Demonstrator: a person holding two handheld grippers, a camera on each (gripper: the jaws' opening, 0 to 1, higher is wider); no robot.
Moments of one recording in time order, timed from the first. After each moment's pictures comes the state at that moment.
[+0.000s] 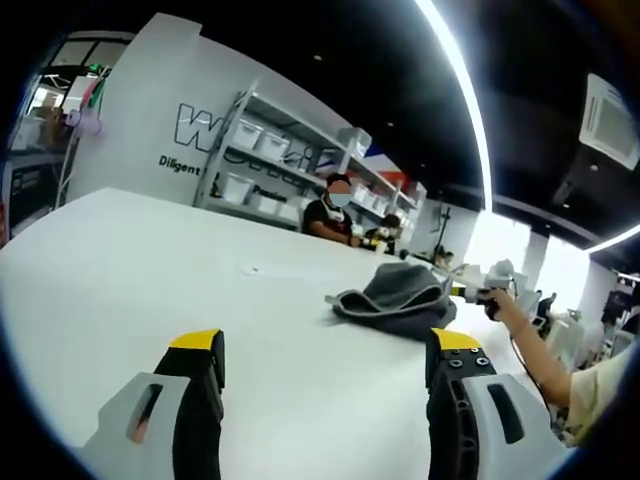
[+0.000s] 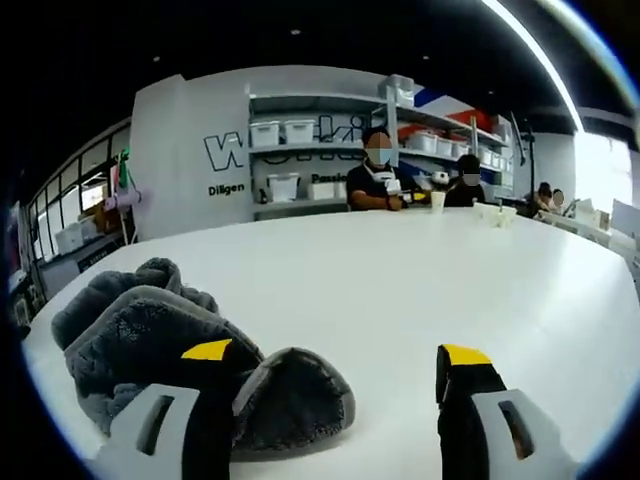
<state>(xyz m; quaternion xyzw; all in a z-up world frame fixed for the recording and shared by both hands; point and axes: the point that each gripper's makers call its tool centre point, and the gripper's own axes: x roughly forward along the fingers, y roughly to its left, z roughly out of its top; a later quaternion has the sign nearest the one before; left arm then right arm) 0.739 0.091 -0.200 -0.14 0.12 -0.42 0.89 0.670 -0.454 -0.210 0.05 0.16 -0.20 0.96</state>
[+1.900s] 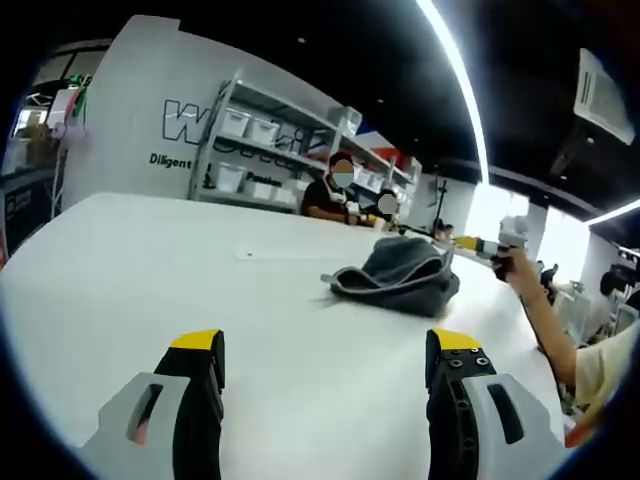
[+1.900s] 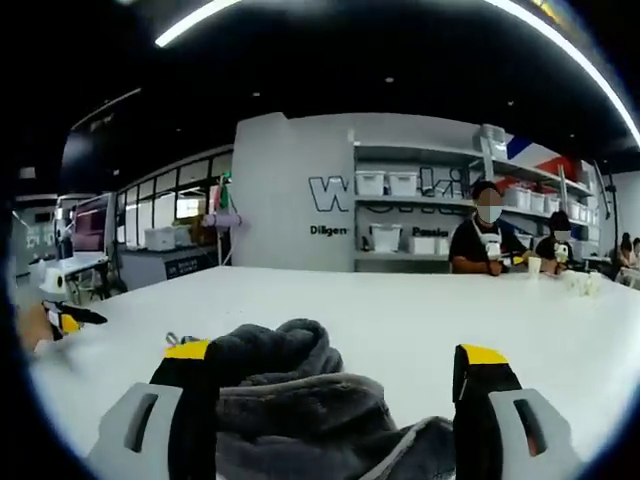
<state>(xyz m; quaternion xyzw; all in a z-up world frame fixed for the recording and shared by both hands) 0.740 0.083 -0.209 -0.08 0.15 -0.43 0.89 0.703 -0.337 -0.133 0.00 0.06 0.04 1.00</state>
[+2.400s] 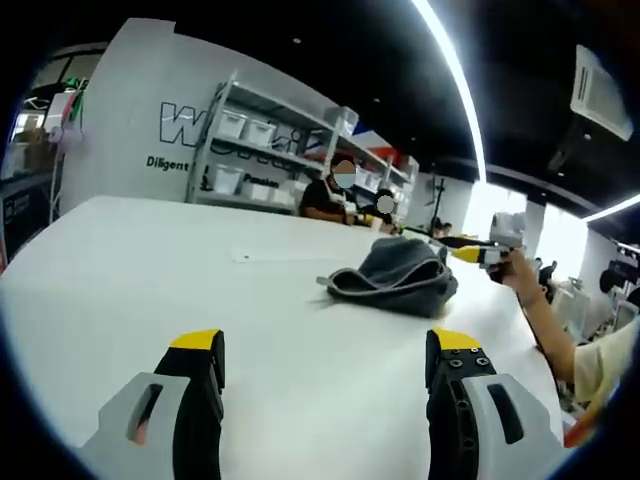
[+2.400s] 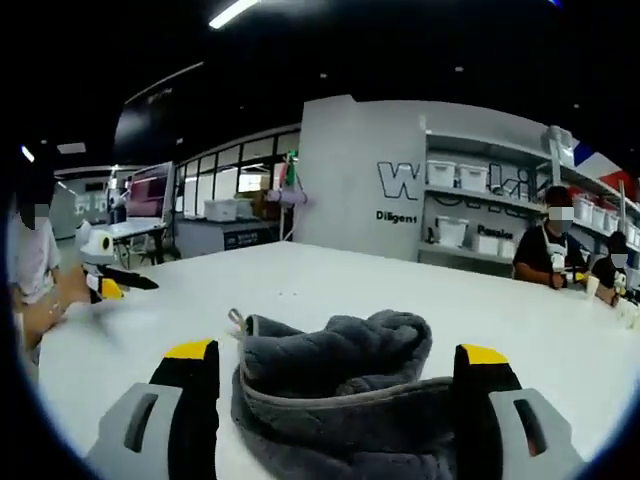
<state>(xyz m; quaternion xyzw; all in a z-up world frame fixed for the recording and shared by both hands) 0.734 0.080 -0.206 -0.08 0.14 -0.43 0.89 0.711 -0.251 -0.149 -0.06 0.09 0.17 0.98</state>
